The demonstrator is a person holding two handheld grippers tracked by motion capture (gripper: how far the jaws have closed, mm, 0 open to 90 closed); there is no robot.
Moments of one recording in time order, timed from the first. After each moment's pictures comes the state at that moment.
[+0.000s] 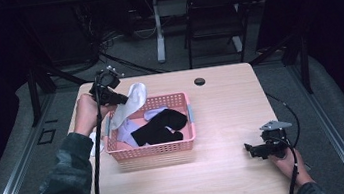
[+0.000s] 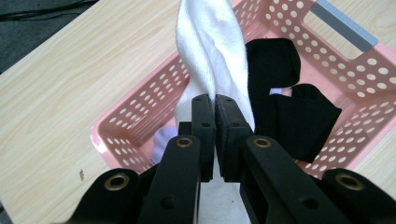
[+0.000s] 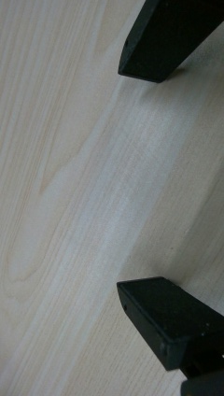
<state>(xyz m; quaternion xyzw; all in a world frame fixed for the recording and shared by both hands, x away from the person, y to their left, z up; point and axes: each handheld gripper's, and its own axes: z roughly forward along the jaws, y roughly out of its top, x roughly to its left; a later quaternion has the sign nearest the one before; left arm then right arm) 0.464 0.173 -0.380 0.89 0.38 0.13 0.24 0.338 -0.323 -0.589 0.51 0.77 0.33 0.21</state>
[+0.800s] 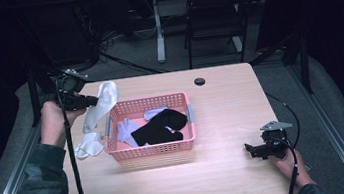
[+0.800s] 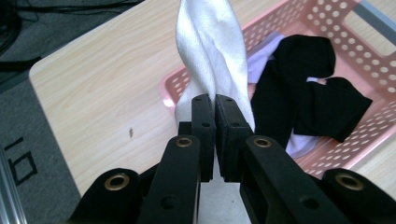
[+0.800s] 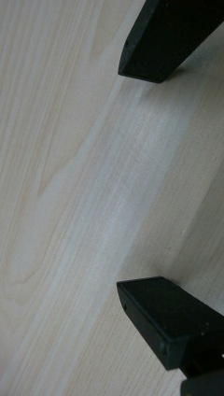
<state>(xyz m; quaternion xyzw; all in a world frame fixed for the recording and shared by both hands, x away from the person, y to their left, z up) 0.440 0.256 -0.363 0.85 0.43 0.16 0.26 0.336 -0.322 -0.589 0.51 0.77 0.32 0.21</state>
